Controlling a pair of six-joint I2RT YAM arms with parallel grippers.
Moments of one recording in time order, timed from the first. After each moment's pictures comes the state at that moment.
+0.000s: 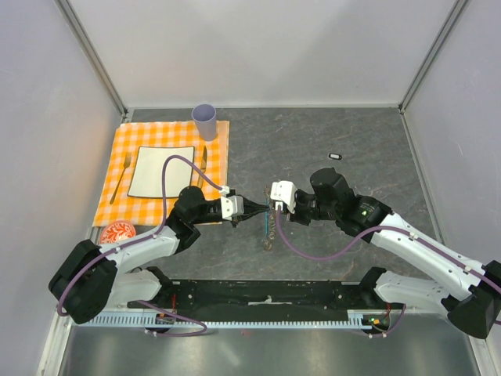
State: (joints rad) left arm -0.70 1.18 0.45 0.80 0.77 0.25; right arm 0.81 1.05 0.92 -0.46 -0.34 -0.53
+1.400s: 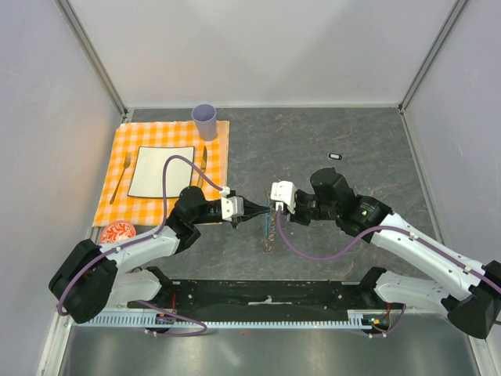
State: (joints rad) left arm -0.70 1.18 0.45 0.80 0.79 0.25; right arm 0.81 1.04 0.92 -0.46 -0.36 -0.53
